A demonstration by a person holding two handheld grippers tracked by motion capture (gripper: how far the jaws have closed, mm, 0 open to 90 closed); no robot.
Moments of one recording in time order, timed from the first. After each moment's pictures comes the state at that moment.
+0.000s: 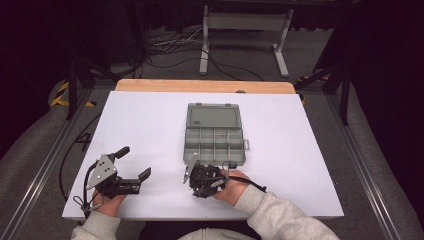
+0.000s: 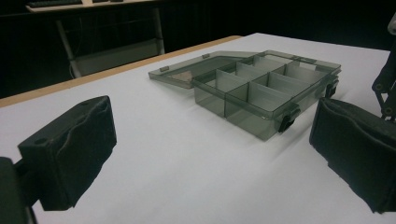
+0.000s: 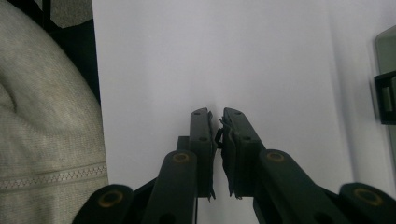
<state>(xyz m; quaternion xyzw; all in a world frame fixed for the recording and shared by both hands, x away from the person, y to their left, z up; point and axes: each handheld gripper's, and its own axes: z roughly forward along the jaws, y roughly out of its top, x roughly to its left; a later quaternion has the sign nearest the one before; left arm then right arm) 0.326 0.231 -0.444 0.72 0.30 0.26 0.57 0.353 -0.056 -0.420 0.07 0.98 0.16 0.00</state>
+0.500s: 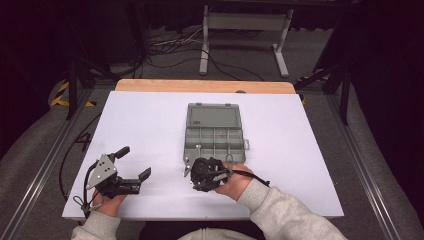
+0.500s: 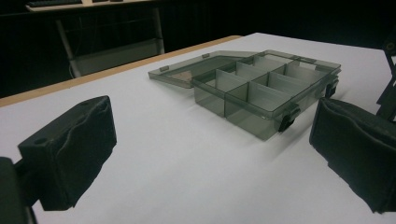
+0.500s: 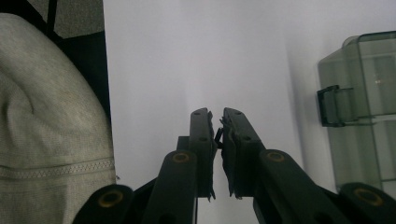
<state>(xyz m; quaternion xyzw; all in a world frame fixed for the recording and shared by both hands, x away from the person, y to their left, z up) 0.327 0.230 -0.444 0.72 0.30 0.26 0.57 0.355 -0.060 -0.386 0.07 0.98 0.18 0.02</state>
